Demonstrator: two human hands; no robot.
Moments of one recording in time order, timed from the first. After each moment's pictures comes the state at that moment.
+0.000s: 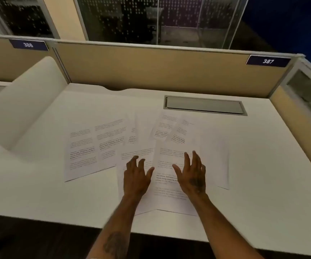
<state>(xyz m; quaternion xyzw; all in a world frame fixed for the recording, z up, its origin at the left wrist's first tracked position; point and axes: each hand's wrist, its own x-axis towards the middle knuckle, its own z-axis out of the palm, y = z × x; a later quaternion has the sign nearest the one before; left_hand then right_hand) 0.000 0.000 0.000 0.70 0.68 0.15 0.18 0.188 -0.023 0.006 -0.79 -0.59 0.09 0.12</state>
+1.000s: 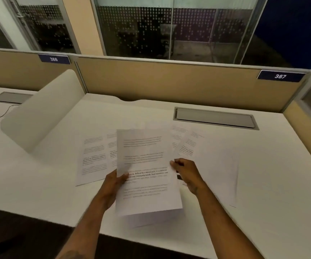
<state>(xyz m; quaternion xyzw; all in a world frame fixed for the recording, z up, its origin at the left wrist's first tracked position) -0.104 -0.003 0.045 0.37 0.54 0.40 0.64 0.169 0.018 0.068 -0.63 -0.39 0.55 0.38</state>
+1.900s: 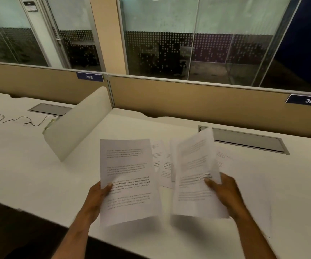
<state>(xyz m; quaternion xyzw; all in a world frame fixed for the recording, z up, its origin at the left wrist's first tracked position) -0.253 0.000 0.049 0.33 0.59 0.48 0.56 0.158 0.006 0.104 -0.67 -0.46 0.42 0.41</state>
